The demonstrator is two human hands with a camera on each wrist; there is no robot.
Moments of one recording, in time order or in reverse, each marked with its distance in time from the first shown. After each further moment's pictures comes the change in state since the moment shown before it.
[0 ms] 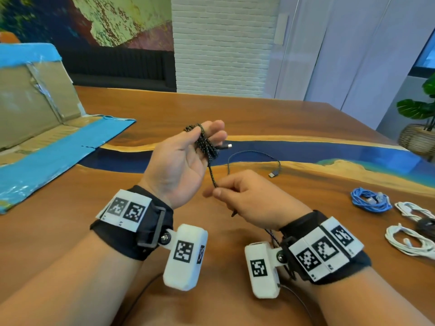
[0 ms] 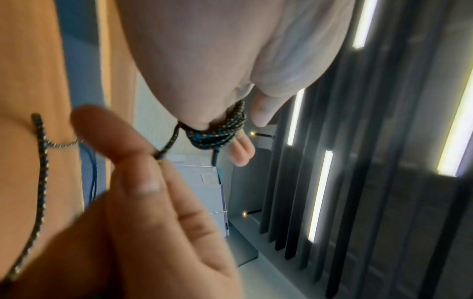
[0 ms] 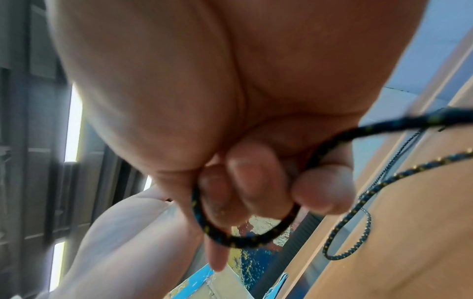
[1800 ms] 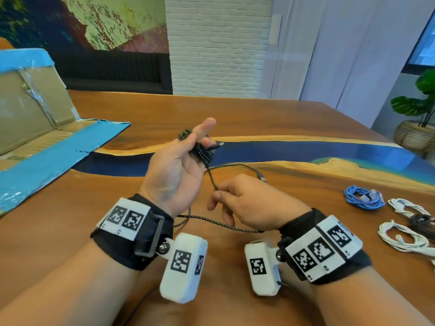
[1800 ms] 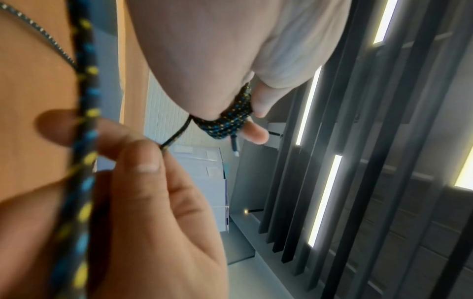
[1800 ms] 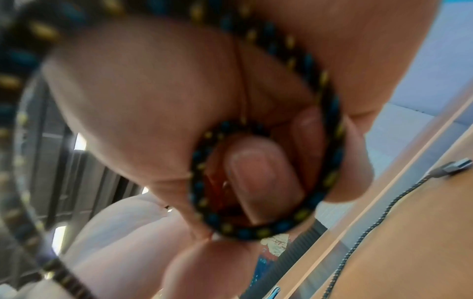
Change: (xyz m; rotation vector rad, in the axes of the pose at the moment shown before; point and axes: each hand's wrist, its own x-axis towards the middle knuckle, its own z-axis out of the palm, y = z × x) left_hand 0.001 -0.013 0.006 -0.060 0.063 0.045; right_hand -0.007 -0.009 -0.010 -0.128 -0.107 0.094
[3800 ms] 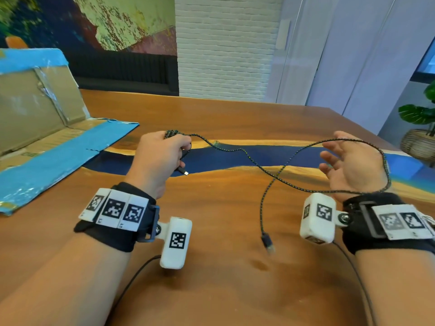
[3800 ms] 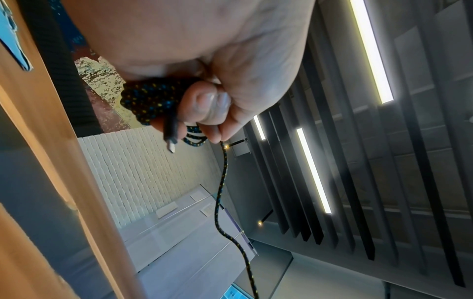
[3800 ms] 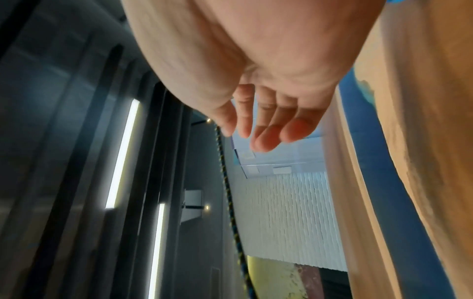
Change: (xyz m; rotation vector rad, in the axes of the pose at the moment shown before) left_hand 0.018 0.038 -0.033 0.866 0.360 0.139; right_hand -0.016 0.083 -0.086 1.062 1.111 0.150
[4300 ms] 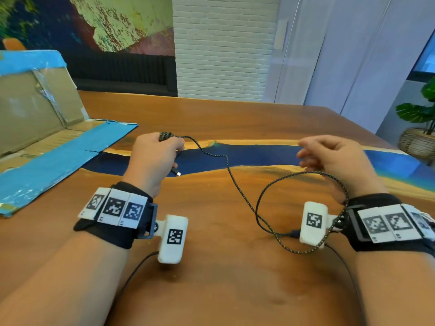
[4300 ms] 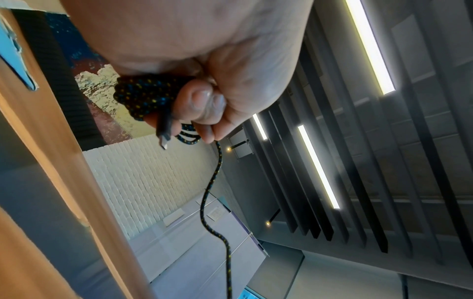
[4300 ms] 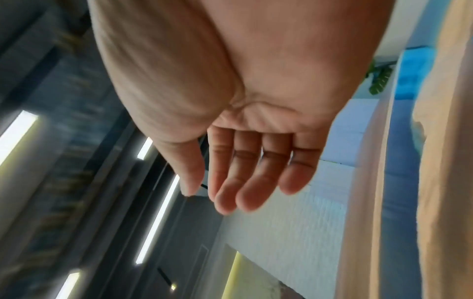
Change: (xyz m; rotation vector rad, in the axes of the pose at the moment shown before) left_hand 0.010 -0.007 -0.006 0.108 0.069 -0.007; right_hand -0.011 -0.002 0.002 -0.423 -0.397 -0.241
